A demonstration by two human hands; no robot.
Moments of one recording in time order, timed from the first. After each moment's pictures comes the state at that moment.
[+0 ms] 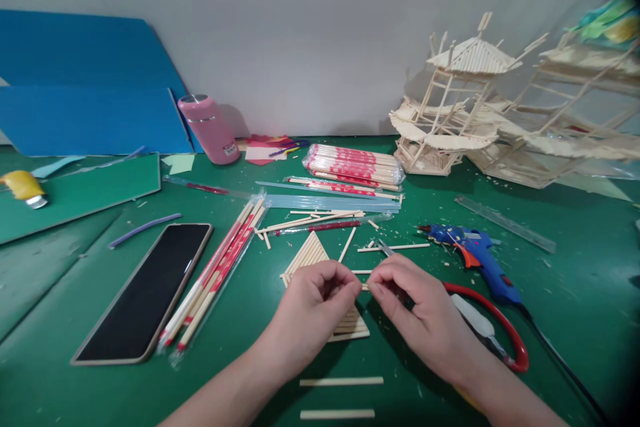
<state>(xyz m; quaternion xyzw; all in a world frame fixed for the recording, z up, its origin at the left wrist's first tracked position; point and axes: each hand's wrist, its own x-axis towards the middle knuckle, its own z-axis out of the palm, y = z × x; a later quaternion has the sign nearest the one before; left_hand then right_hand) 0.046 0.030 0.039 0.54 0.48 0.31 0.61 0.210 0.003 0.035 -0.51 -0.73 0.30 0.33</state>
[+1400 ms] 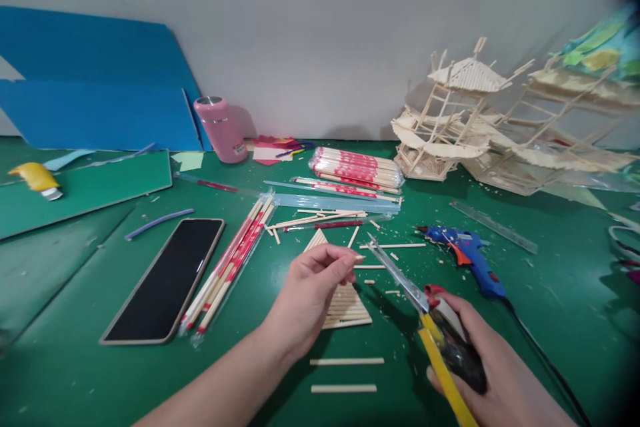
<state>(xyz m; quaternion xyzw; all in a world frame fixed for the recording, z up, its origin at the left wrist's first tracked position) 0.038 0.027 0.045 0.35 0.38 0.45 0.72 0.254 -0.070 0.022 -0.69 -0.66 0.25 0.17</state>
